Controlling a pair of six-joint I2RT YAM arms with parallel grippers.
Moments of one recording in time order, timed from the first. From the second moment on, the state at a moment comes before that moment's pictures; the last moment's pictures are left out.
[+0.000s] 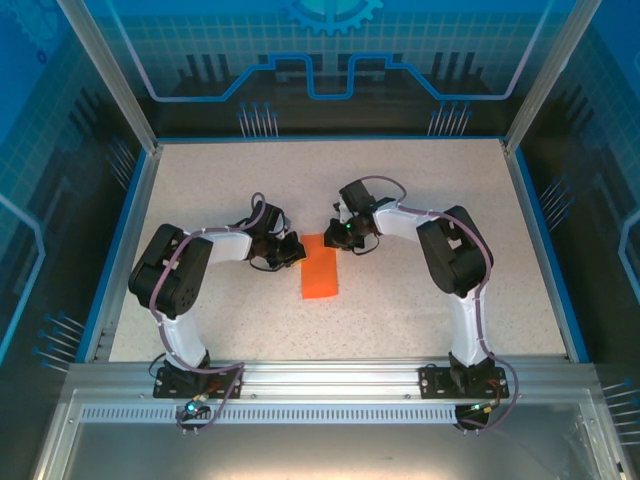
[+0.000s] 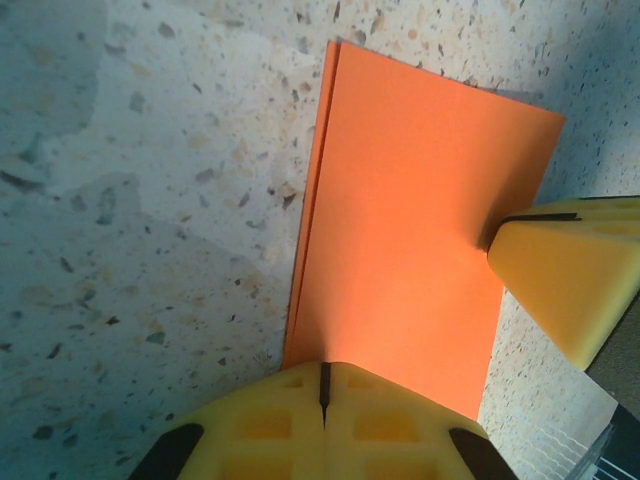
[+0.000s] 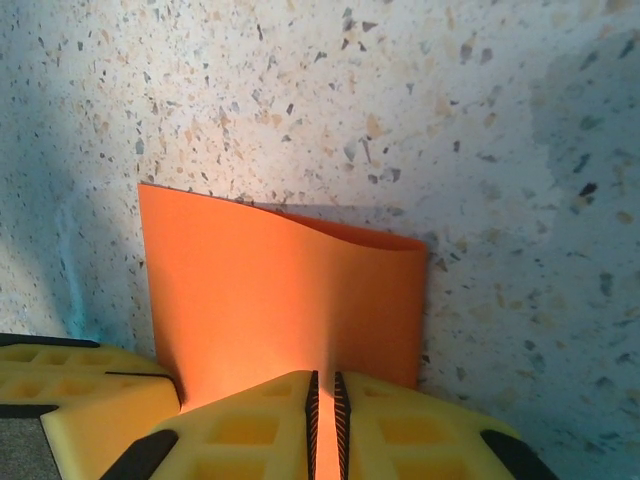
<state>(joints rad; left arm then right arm) -0.34 1.84 0.91 -0.12 0.49 -0.82 0.52 2.09 1.37 -0.41 -0.42 0.59</state>
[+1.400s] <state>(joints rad) -0.34 1.84 0.91 -0.13 0.49 -0.81 0.50 2.13 1.47 -0.44 -0.37 0.65</state>
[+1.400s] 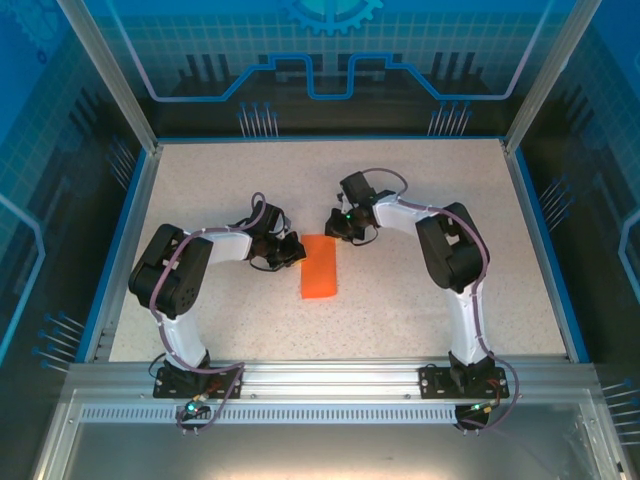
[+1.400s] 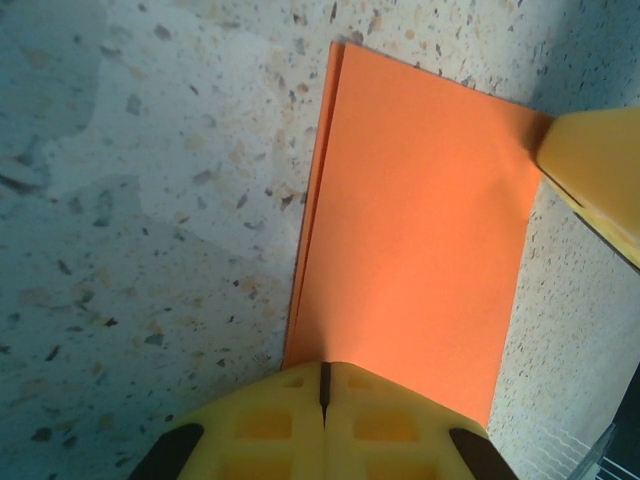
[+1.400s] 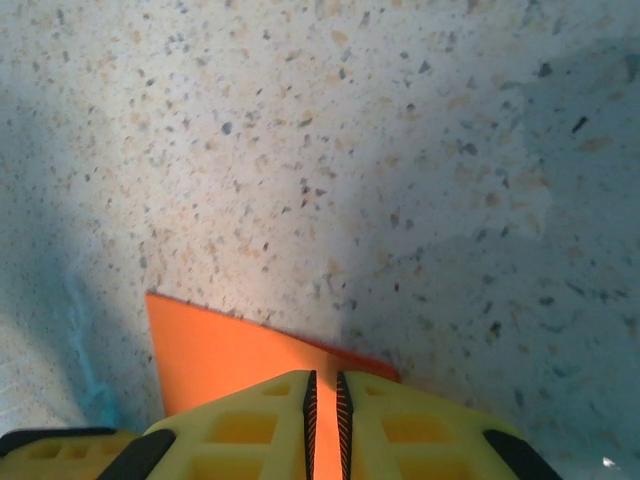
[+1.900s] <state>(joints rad) -0.34 1.84 0.91 -0.13 0.49 -0.81 0.55 1.97 1.22 -0.38 -0.47 0.66</state>
